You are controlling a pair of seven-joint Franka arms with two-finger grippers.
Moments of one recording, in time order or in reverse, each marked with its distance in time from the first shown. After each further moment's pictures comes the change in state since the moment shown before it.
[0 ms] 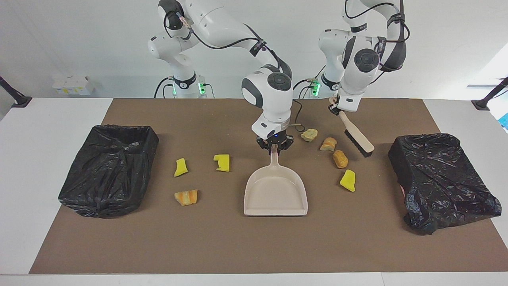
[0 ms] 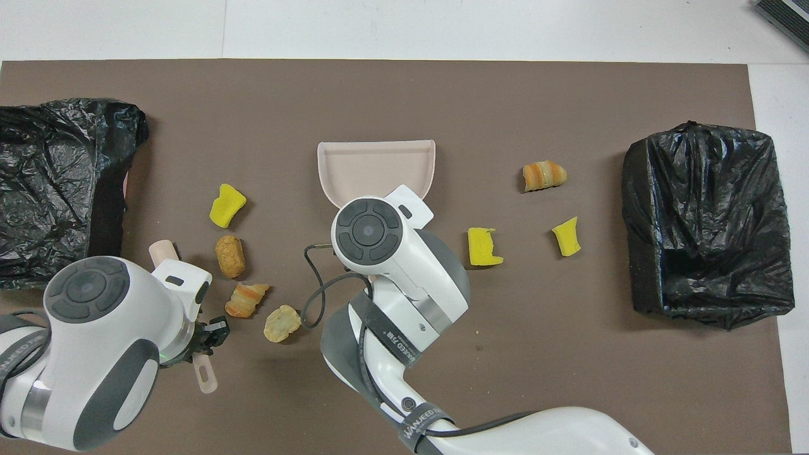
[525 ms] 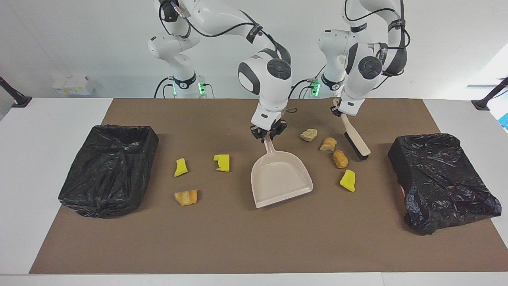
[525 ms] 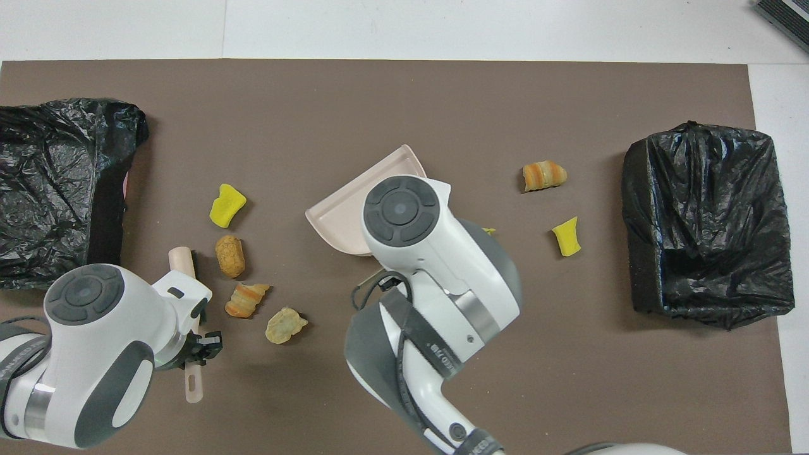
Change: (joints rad) left arm 0.044 0.000 -0.005 -0.060 0.000 0.028 0.234; right arm -0.079 -0.143 -0.004 -0.017 0.000 -0.306 -0.723
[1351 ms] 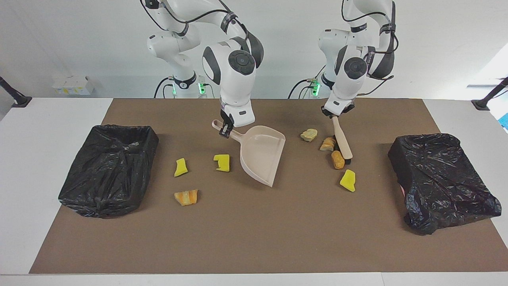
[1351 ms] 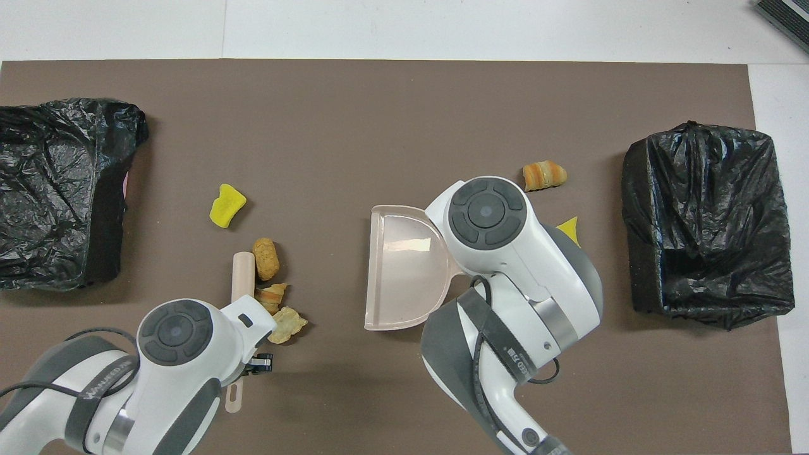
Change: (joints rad) left arm -0.209 -0.001 -0.021 -0.054 -0.006 0.092 0.015; right arm -0.081 -0.154 0.001 -0.270 -0.117 0.122 -0.863
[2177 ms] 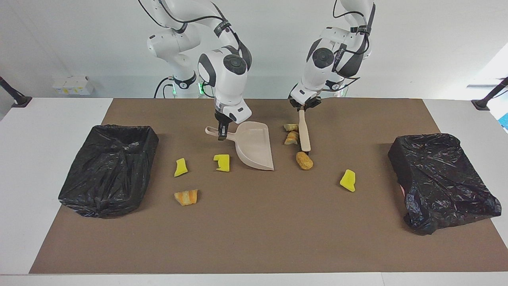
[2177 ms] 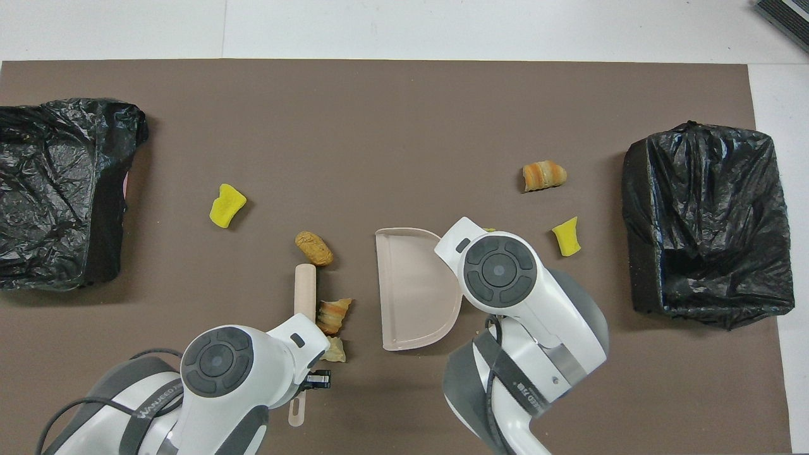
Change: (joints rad) left arm -0.144 0.018 -0.005 0.000 -0.231 0.145 -0.021; right arm 0.000 -0.077 0.002 -0.183 -0.061 0.140 -0.045
